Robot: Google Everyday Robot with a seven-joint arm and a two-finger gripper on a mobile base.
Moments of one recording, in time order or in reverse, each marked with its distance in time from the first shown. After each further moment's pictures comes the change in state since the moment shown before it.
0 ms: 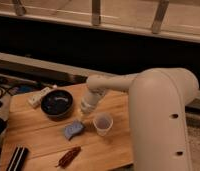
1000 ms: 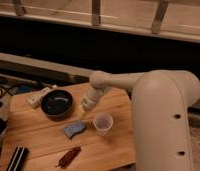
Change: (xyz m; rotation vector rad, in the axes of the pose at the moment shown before) arm -0.004 -0.003 -0.006 -0.079 0.003 -0.020
